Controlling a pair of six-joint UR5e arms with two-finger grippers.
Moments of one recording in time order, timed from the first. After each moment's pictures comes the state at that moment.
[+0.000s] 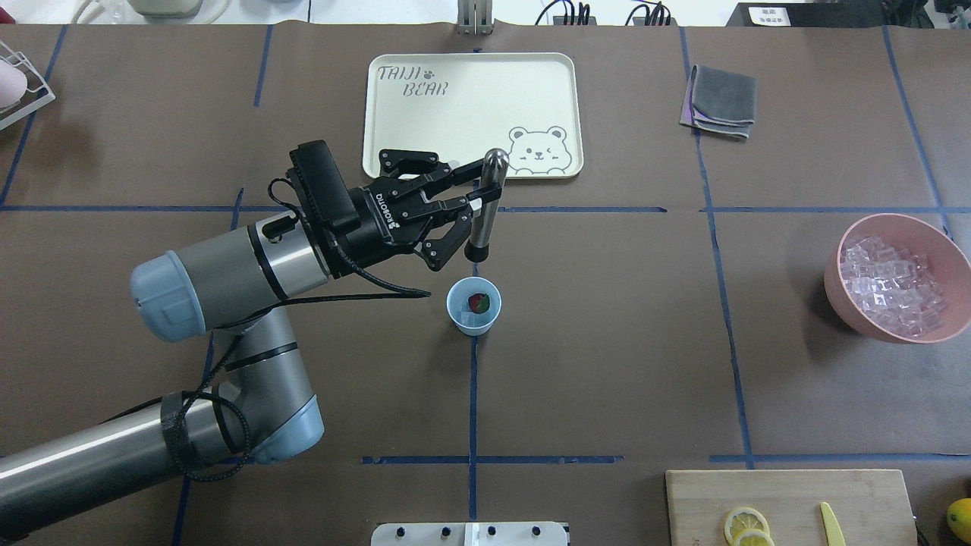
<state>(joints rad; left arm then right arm) -0.49 -2.15 -1.60 -3.13 -1.49 -0.34 1.56 -1.71 1.71 -1.59 2.32 -0.29</state>
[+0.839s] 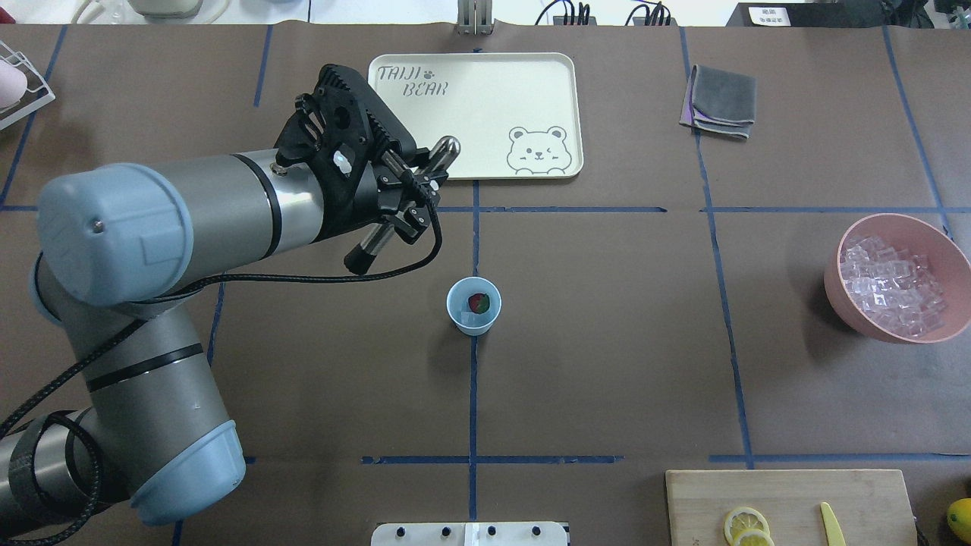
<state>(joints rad) -0.54 -2.12 -2.04 -1.95 -1.50 -0.36 1.56 -1.71 1.70 -1.59 2.32 -0.29</state>
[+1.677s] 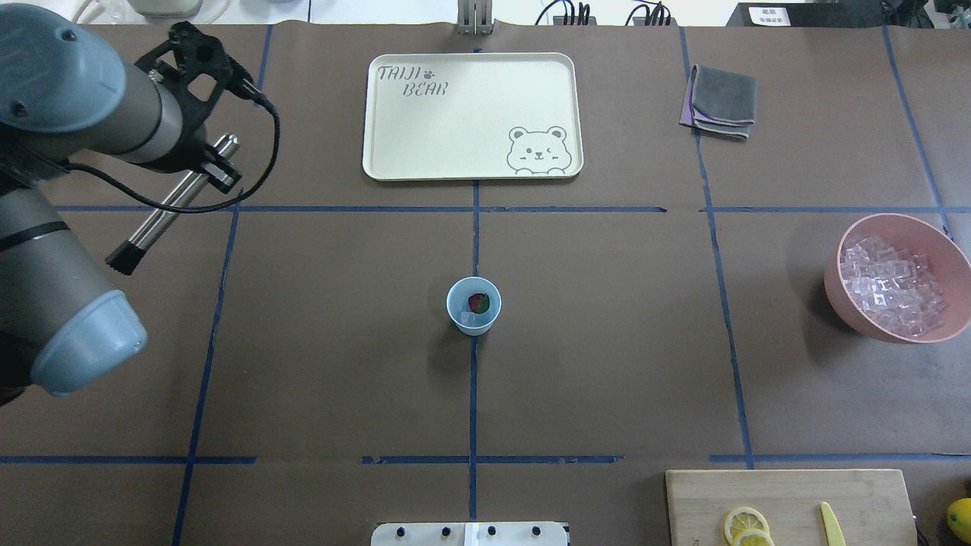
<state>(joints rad) -0.86 -1.98 -2.05 -1.36 -1.75 -0.33 1.56 -1.71 1.71 -1.59 2.32 -0.29</state>
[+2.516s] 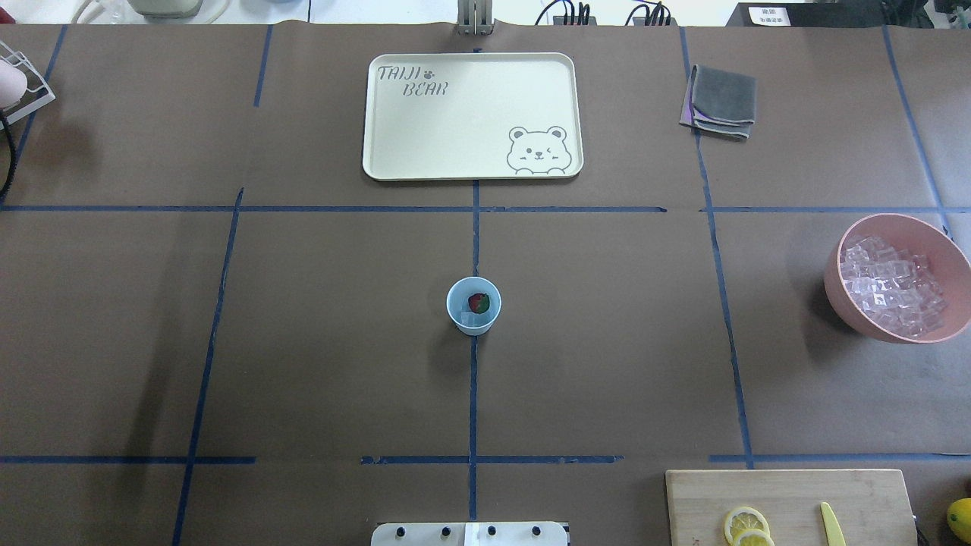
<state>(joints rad) -1.15 -1.60 -1.97 -1.42 -2.04 -0.41 1.56 -1.71 1.71 -1.59 2.32 -0.29</state>
